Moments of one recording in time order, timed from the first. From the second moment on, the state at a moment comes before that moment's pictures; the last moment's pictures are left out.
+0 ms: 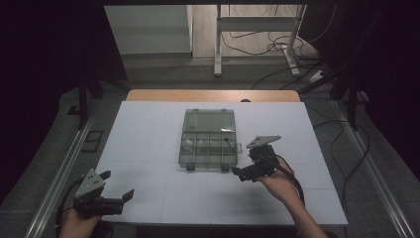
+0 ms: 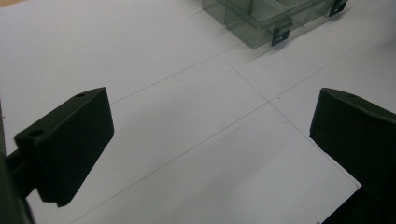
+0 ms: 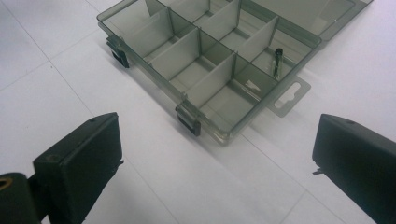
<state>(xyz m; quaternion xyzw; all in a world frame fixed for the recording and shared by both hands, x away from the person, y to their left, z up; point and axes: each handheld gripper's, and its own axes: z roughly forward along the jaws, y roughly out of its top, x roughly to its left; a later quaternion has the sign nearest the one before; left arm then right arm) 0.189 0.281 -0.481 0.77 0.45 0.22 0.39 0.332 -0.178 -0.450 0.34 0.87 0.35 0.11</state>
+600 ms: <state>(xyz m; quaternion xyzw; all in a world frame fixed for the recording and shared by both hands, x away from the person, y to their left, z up) 0.189 0.281 -0.481 0.77 0.45 0.22 0.39 0.317 -0.199 -0.452 0.34 0.86 0.35 0.13</state>
